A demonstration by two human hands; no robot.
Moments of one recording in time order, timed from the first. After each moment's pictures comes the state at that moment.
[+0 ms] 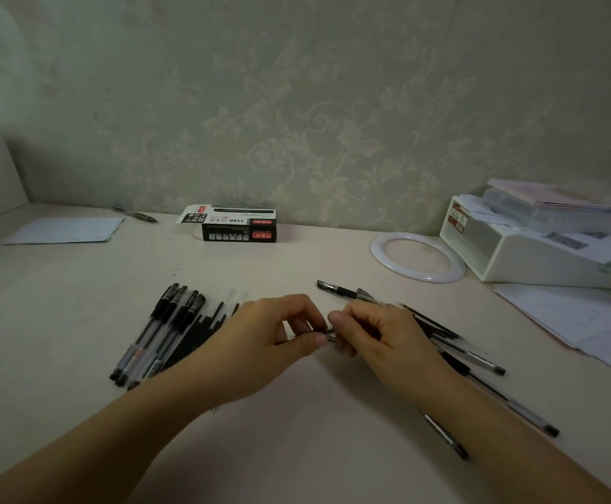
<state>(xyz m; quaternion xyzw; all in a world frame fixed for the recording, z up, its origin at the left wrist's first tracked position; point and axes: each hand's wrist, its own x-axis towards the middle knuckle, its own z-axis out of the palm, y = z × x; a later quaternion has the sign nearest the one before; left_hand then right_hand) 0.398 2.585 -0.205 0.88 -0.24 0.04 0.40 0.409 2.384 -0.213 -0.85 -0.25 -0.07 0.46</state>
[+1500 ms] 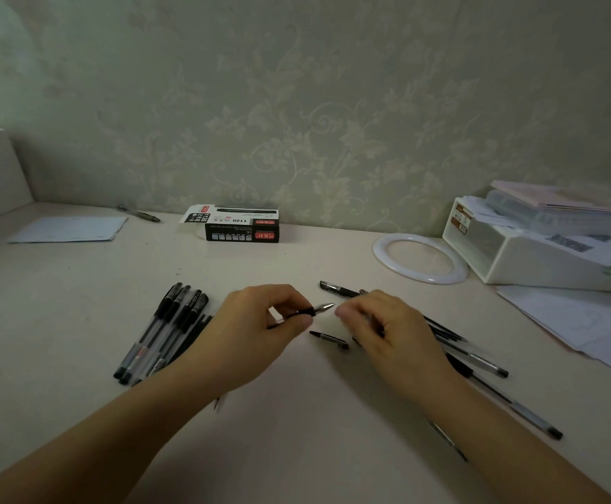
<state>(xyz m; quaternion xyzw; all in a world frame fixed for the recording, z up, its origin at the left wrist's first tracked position) 0.401 2.589 -0.203 0.88 -0.15 0.12 0.42 0.410 2.384 -0.213 -0.90 -0.20 -0.16 0.35</state>
